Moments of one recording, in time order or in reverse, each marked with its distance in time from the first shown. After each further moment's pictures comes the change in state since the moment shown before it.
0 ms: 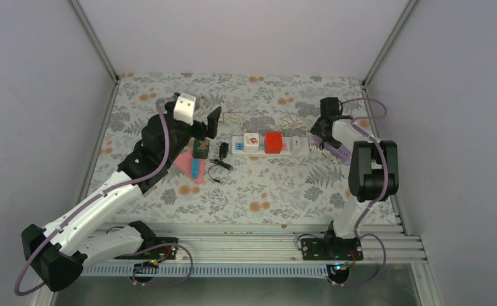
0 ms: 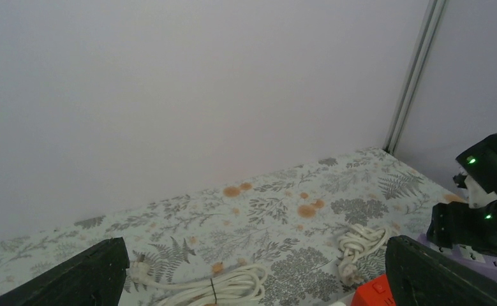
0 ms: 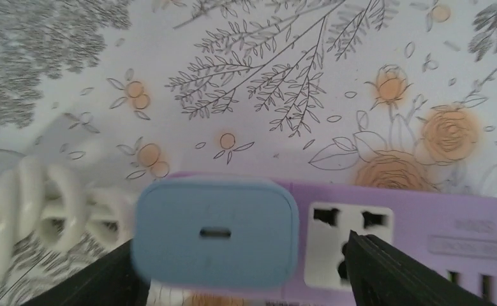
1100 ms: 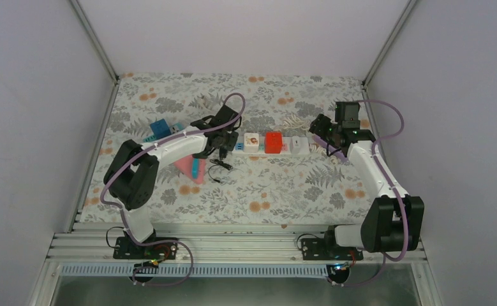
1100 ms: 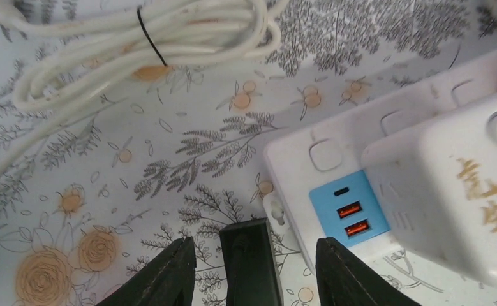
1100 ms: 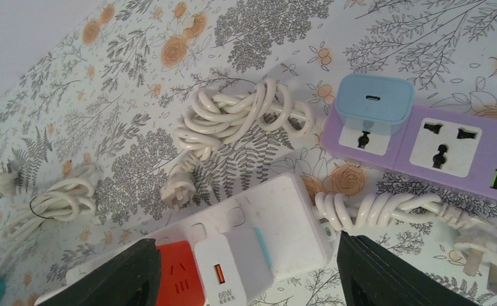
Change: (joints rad) left arm 0.000 0.796 0.361 -0.474 0.016 -0.161; right arm 0.008 -0.489 -0.155 -0.054 -0.384 -0.058
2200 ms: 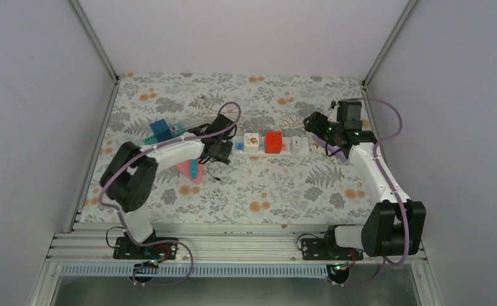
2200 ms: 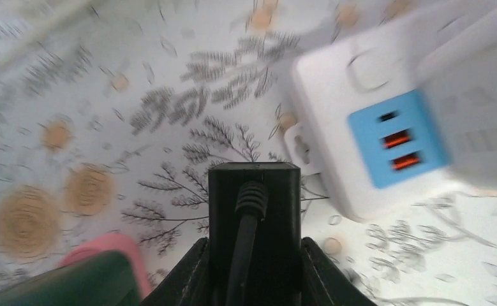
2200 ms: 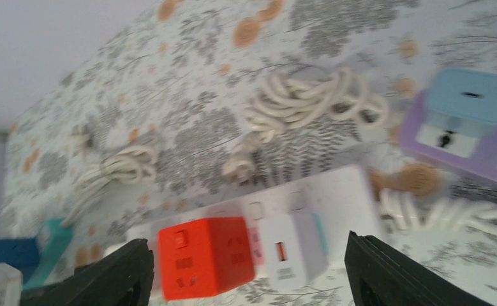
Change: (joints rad) left arm 0.006 0.033 -0.113 0.009 0.001 -0.048; right arm 0.000 -0.029 0.000 0.019 -0.129 -0.023
